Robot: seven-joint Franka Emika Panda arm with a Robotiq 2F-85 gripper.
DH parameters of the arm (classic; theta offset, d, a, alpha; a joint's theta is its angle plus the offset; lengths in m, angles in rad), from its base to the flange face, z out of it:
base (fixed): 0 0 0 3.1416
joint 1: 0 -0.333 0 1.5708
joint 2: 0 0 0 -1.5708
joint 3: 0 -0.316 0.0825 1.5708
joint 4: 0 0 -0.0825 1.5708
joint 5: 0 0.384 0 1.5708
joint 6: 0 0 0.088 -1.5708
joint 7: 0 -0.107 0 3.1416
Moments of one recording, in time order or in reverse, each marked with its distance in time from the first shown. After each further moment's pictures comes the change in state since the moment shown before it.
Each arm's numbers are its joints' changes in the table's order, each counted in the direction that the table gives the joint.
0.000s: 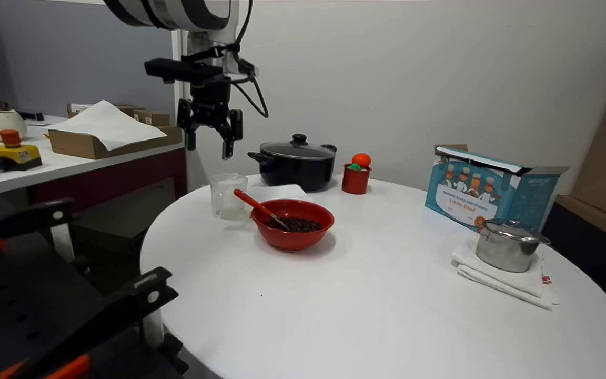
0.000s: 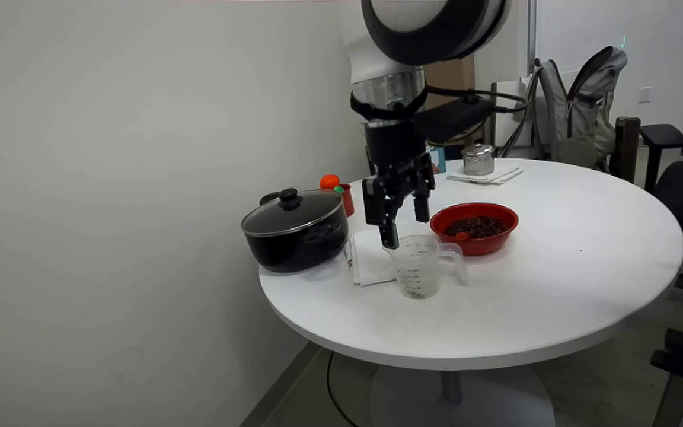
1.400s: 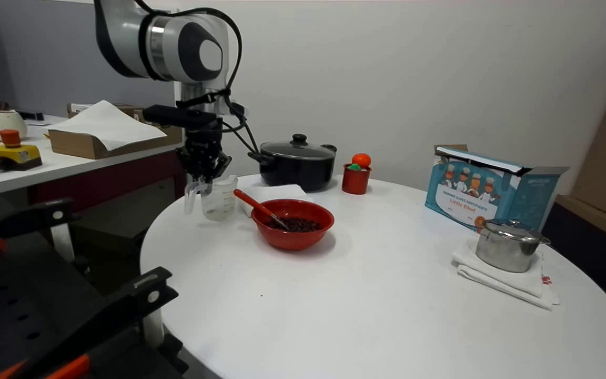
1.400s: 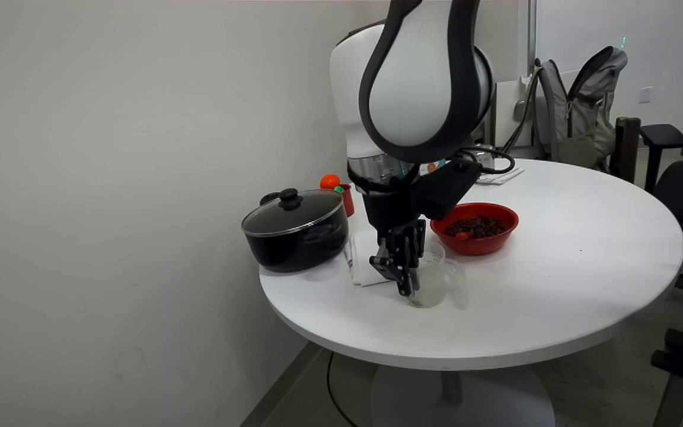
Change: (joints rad) arm -0.126 0.219 0.085 -0.106 -0.023 0.078 -0.014
